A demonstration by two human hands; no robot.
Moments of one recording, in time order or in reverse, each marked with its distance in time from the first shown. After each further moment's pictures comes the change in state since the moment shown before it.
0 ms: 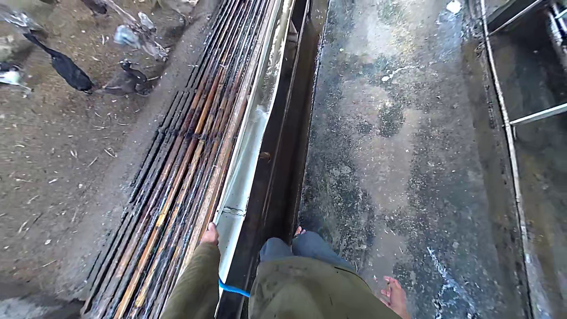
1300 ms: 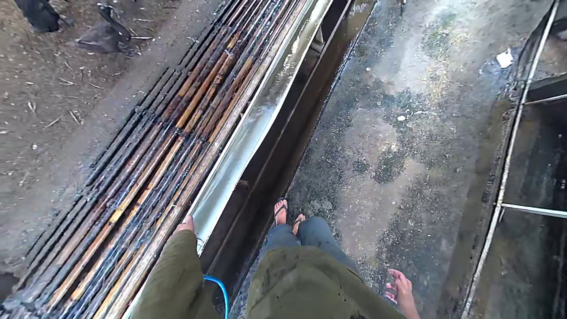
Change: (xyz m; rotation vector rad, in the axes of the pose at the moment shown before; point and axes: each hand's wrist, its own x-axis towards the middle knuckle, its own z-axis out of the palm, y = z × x) left_hand 0.021 0.267 -0.008 0.081 -0.035 -0.328; right_hand 0.137 -0.430 0.004 -0.398 -0.096 -0.211
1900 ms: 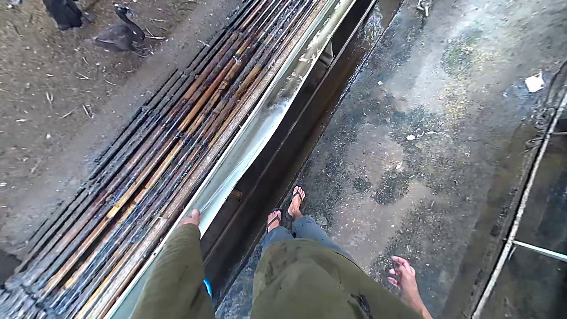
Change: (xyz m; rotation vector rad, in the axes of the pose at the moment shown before) left_hand -0.035 0.097 0.006 -0.018 -0.028 0.022; right_hand 0.130 -0.136 -0.027 -0.029 -0.042 -0.073
